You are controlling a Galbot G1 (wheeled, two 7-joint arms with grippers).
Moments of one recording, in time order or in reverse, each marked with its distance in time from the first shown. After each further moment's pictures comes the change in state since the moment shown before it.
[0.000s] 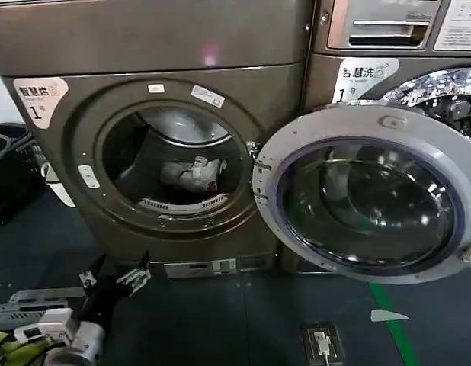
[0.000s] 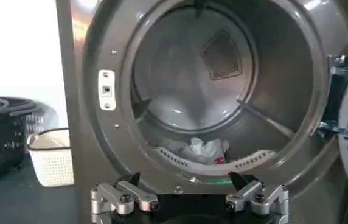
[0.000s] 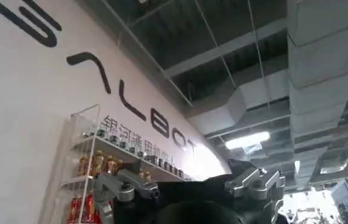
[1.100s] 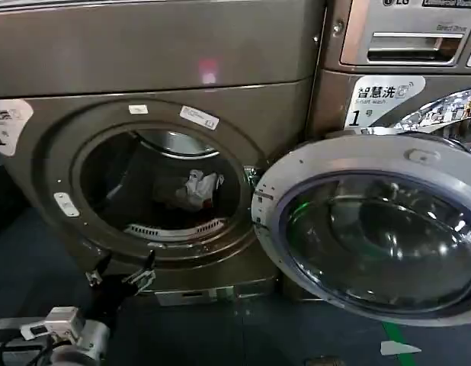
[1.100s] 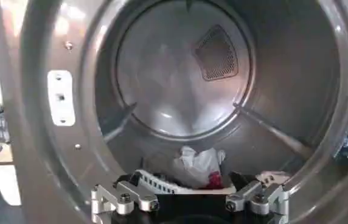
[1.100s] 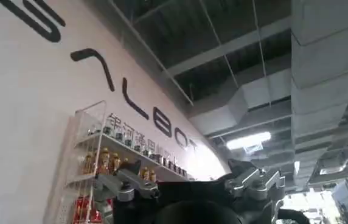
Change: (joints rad) left arm 0.011 0.011 0.015 -0.006 0.004 -0.003 0.002; right arm -0.001 0.009 0.000 0.003 0.003 0.004 -0.004
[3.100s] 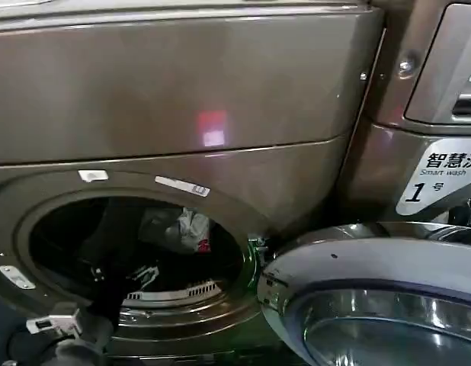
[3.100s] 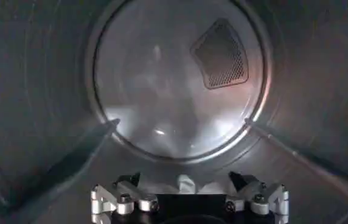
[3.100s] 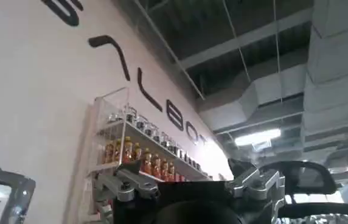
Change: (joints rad) left arm -0.486 0.083 0.136 0.436 -0.057 -0.083 -0.043; right arm -0.071 0.025 0.115 0.015 -0.040 -0.054 0.004
